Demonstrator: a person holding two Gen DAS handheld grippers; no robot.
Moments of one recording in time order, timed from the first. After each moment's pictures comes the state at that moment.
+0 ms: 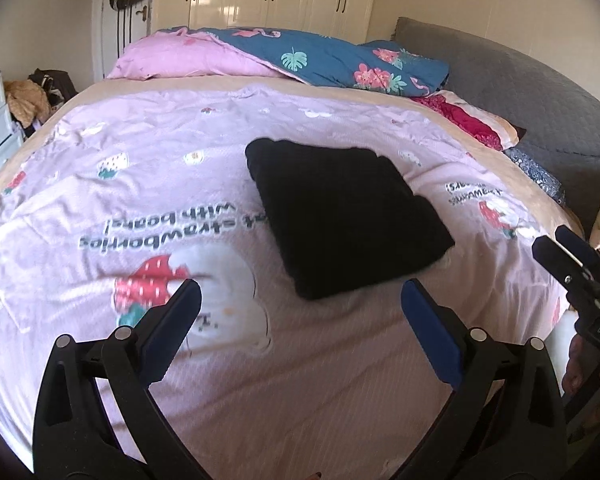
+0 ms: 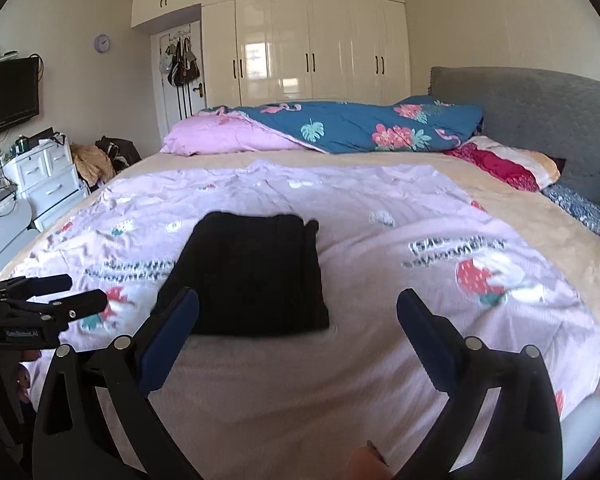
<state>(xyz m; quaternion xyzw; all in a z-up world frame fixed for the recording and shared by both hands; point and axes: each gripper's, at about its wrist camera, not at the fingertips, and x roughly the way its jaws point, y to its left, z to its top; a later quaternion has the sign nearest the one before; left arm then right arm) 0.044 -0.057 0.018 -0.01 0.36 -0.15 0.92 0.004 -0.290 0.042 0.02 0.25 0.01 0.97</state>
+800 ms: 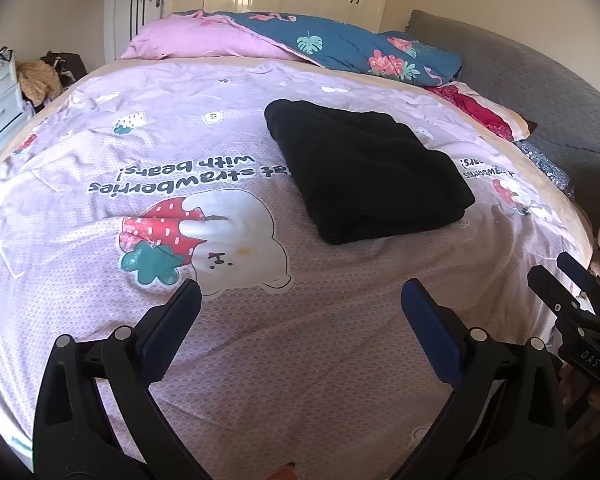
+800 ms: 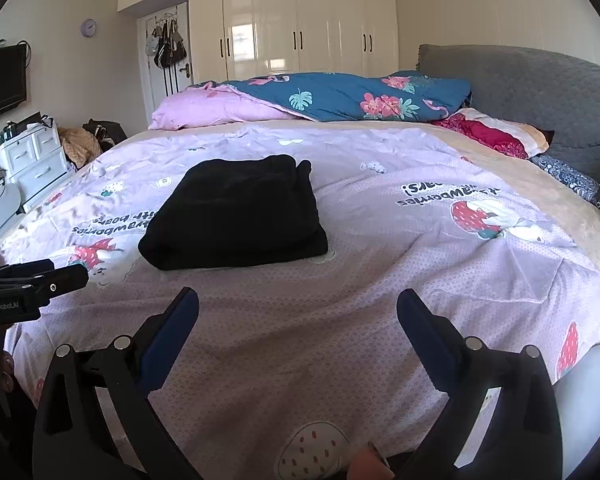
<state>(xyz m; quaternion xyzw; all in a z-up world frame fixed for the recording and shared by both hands) 0.023 -0.044 -0.020 -0.02 0.38 -0.13 0.92 -0.020 -0.280 -0.013 0.02 0.28 -0.01 0.96</state>
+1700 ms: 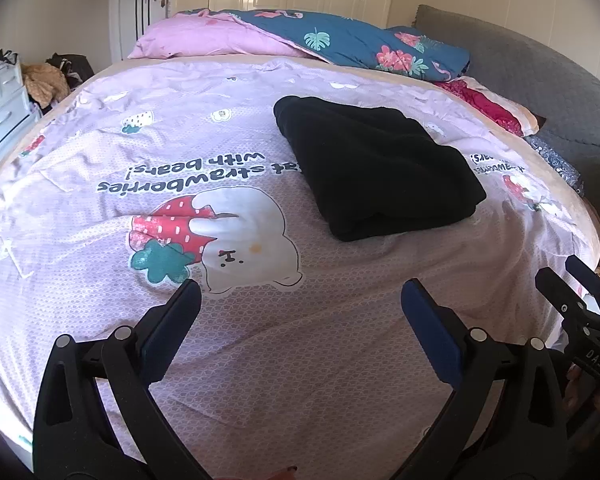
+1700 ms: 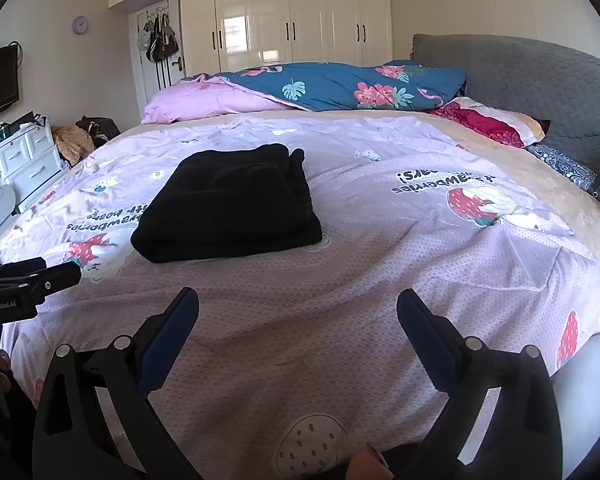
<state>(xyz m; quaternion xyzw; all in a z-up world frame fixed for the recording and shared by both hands) 0.024 -0.043 -0.022 -0.01 0.39 -0.11 0.92 -0.018 -0.285 -0.019 0.03 0.30 -0.01 0.95</state>
